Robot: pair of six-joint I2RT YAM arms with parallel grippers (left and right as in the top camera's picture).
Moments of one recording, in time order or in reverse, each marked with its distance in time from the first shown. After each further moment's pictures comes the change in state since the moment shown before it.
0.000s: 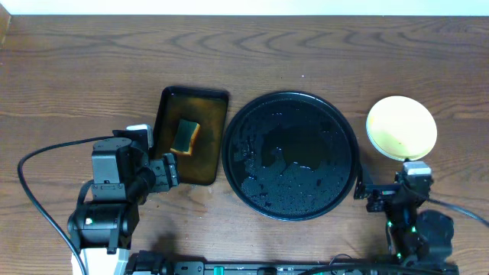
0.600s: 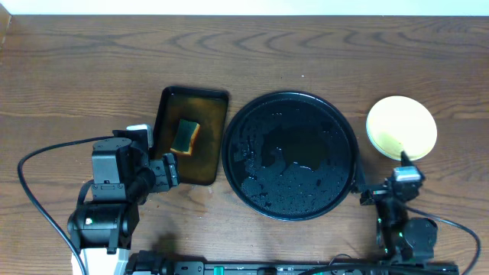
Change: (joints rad) left arm 0.000 0.000 0.000 0.000 0.000 0.000; right arm 0.003 -0.114 -0.270 0.309 0.003 -0.084
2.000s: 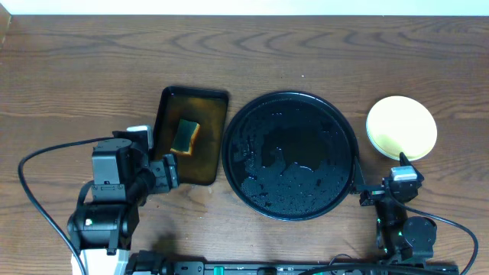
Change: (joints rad) left arm 0.000 -0.011 -0.001 -0.033 0.000 0.004; right arm 0.000 0.001 0.000 -0.001 0.001 -0.025
